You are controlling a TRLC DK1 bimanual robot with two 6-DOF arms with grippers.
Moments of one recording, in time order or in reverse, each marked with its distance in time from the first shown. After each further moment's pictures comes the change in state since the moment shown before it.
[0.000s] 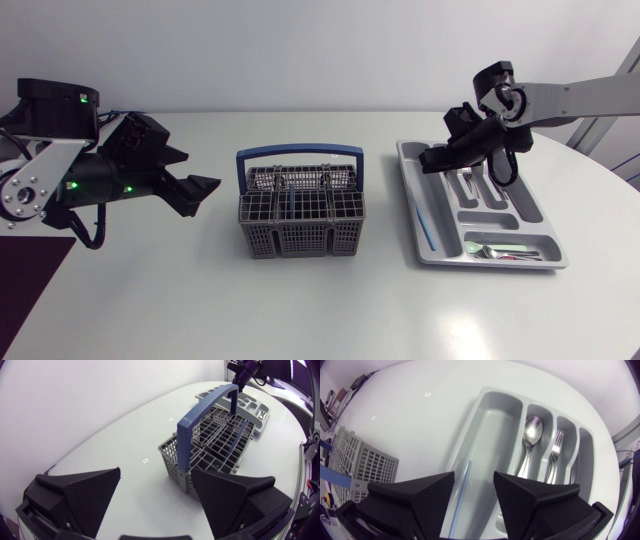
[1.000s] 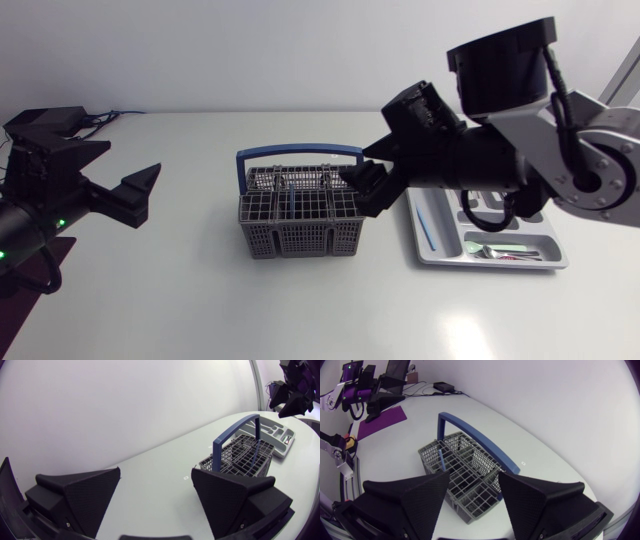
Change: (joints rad) left arm 0.122 -0.439 -0.297 0.229 -0.114 -0.084; right arm 0.590 -0.645 -0.448 0.276 0.061 -0.050
